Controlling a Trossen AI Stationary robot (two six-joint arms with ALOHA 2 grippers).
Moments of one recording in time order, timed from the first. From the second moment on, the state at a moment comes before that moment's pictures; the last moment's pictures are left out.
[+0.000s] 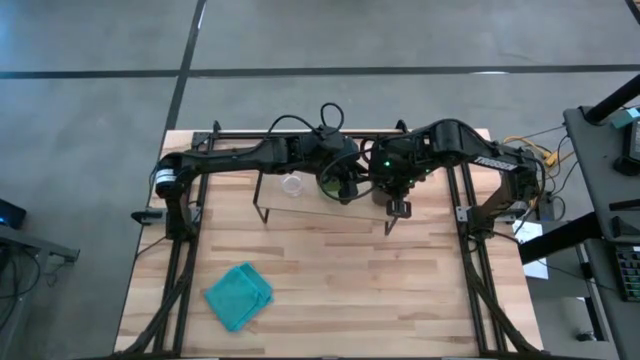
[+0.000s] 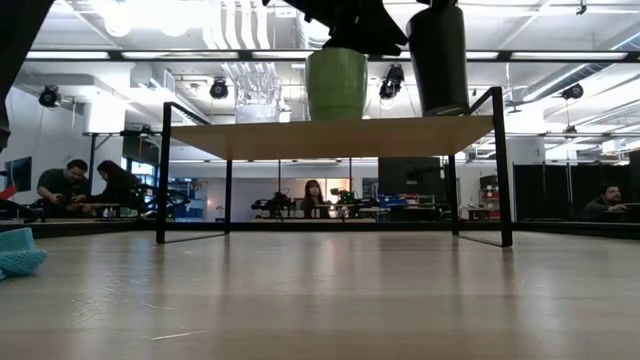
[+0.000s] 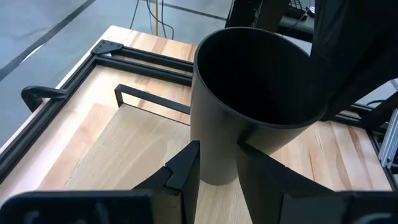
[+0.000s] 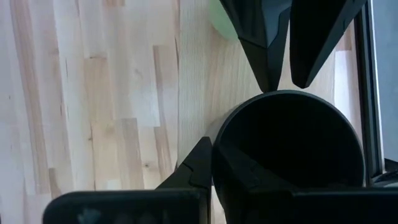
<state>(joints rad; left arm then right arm) 0.17 1.82 1.76 -0.38 0.10 -0.15 -0.04 1.63 1.98 -1.57 0.03 0.02</state>
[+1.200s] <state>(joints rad) 0.23 1.73 1.76 -0.45 0.09 -0.06 -0.04 1.64 1.92 -1.48 0.08 0.04</state>
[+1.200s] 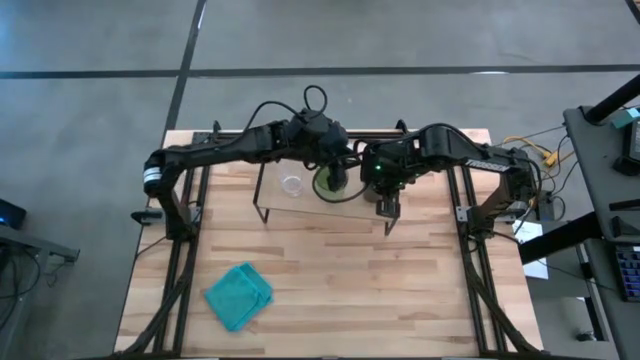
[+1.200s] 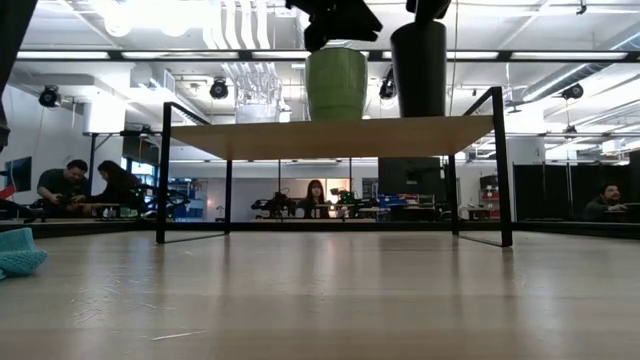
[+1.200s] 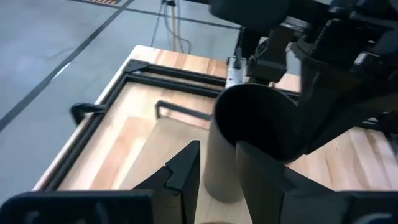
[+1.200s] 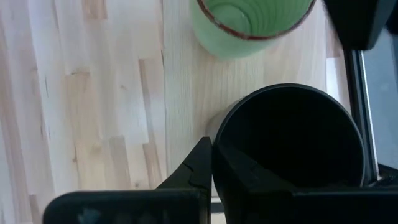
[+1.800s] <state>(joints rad) 0.24 1.68 1.76 -0.49 0.07 -0.06 -0.04 1.64 1.91 -1.48 0.08 0.07</state>
